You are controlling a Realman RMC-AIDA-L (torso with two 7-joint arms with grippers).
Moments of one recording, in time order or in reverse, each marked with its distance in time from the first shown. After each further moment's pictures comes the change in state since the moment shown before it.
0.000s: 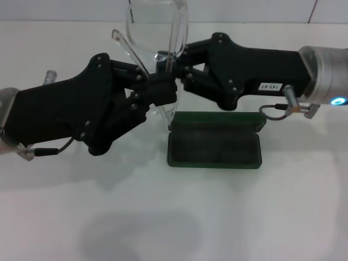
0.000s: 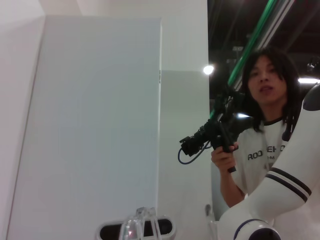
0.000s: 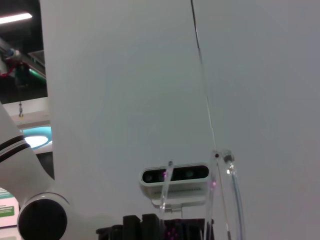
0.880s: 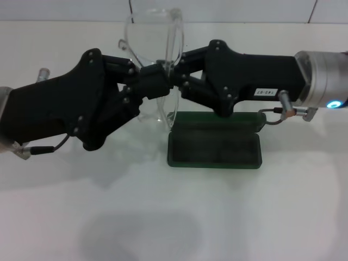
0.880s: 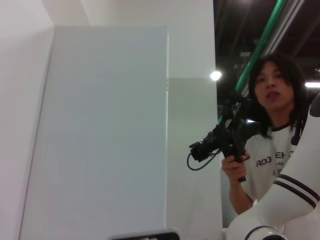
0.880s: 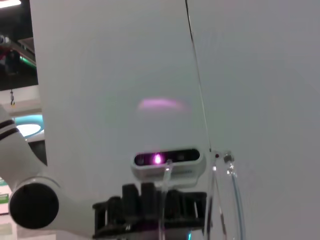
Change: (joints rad) left arm 0.011 0.004 -0.003 -0.007 -0.025 -0.001 0.011; right arm -0.001 0.001 -0.004 -0.004 -0.036 0.030 0.000
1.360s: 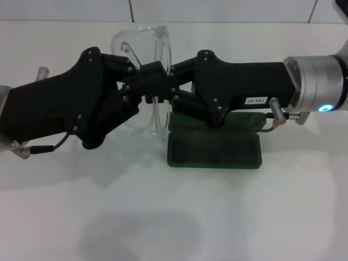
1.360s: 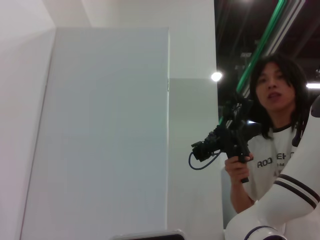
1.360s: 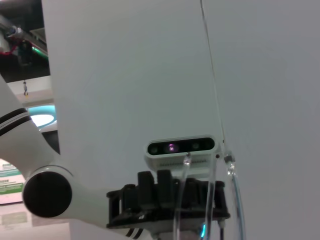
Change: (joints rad) left arm -0.002 0.002 0.000 -0.005 -0.004 -0.001 0.000; right arm 0.022 0.001 -0.041 0.000 -0.006 0.004 0.000
